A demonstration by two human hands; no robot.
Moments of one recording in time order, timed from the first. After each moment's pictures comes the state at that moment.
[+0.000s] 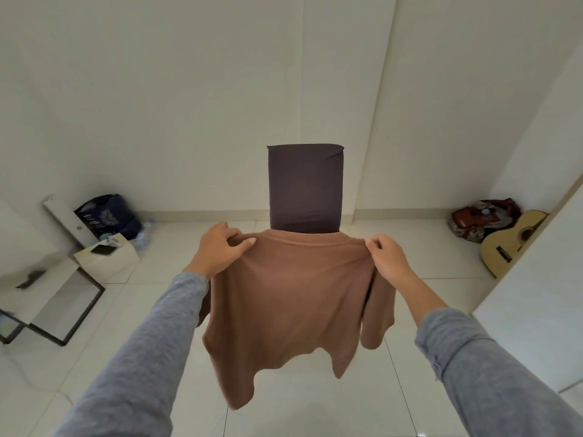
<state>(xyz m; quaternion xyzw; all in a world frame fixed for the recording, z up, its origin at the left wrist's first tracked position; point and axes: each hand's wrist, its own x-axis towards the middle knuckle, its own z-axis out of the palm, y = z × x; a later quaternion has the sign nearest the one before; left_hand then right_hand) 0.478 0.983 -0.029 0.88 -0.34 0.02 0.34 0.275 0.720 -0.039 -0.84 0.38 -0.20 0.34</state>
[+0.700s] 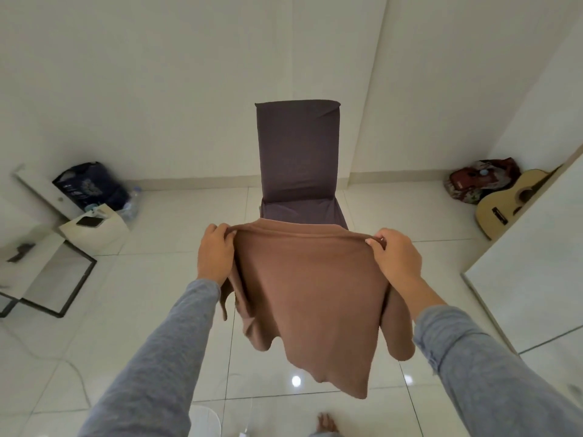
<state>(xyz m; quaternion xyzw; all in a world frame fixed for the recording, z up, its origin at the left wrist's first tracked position) 0.462 0.965 -0.110 0.89 -0.23 0.04 0.40 0.249 0.717 -0.098 -0.86 0.41 -0.21 0.20</state>
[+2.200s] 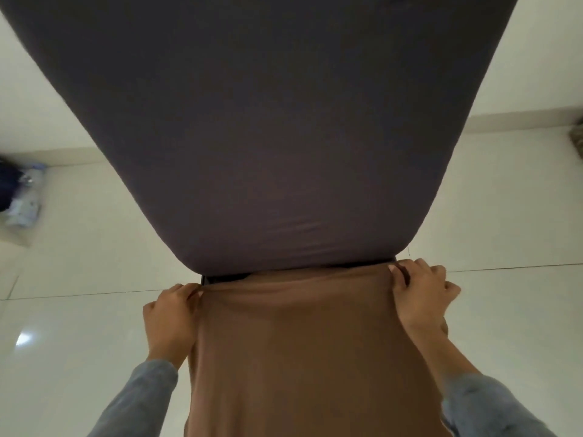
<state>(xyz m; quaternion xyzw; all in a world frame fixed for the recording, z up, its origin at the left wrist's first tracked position) 0.906 0.612 -0.456 0.98 -0.16 -0.05 0.07 0.705 0.308 -0.476 -0.85 0.51 -0.10 0.12</state>
